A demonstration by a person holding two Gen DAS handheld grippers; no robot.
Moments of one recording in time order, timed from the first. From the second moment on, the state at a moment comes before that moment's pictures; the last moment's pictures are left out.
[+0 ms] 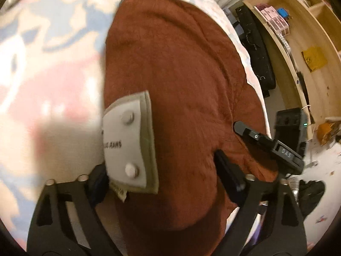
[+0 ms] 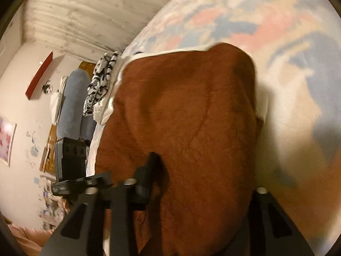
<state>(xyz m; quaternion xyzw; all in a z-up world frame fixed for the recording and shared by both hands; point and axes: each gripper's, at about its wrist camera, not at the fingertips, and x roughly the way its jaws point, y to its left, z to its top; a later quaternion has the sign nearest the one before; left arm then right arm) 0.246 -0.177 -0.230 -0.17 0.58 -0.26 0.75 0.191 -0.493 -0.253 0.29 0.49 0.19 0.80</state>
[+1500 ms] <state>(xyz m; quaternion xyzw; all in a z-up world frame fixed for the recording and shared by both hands) 0.414 0.144 0.123 -0.10 0.37 -0.18 0.90 0.301 -0.011 0.068 0.16 0.33 0.28 0.89</state>
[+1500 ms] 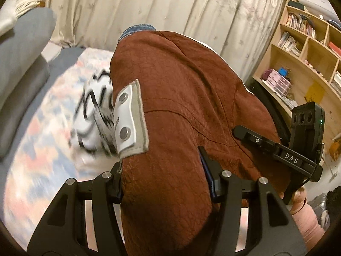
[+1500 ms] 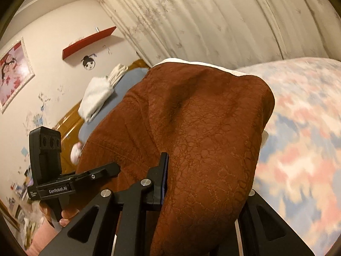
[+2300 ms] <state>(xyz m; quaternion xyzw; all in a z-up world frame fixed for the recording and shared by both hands) 0.639 0.239 -0.052 -0.13 0.42 -0.16 0.88 0.559 0.054 -0.139 0.18 0.40 0.23 0.87</state>
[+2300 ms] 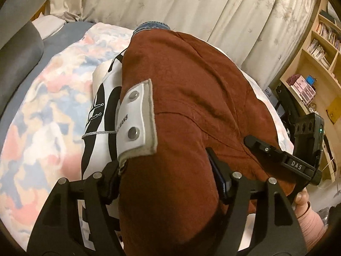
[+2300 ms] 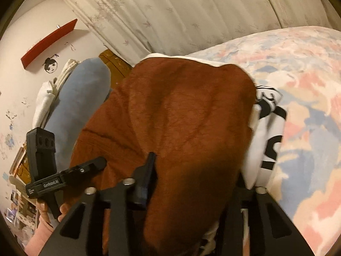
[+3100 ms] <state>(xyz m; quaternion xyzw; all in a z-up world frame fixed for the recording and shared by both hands) 0.597 0.195 -0.001 0.03 0.38 -0.03 0.92 0.537 0.049 -0.075 0.04 0.37 0.16 0.91</state>
